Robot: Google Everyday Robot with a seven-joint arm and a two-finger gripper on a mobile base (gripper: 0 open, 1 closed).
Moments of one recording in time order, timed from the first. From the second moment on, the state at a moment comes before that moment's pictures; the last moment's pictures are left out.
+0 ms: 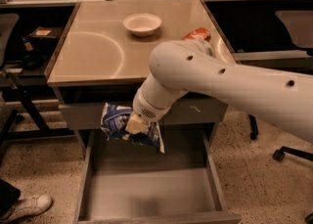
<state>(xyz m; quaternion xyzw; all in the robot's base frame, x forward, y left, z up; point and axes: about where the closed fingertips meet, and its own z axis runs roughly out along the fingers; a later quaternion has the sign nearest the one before) 0.497 0.055 0.753 -0.60 0.77 0.13 0.20</state>
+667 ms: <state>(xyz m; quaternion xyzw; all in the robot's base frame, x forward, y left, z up) 0.502 0.058 0.766 -0.59 0.76 0.14 0.21</state>
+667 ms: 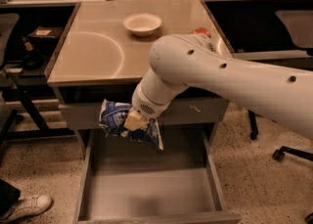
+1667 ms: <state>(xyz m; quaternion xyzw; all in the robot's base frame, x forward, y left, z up) 0.548 0.080 0.871 -0.60 0.75 0.10 0.25</state>
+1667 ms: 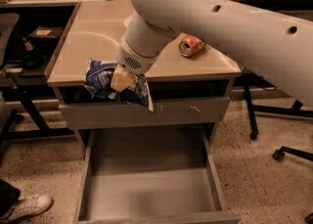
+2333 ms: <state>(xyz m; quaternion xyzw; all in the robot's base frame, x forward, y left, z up) 0.616 0.108 0.906 -0.61 0.74 0.10 0.26</state>
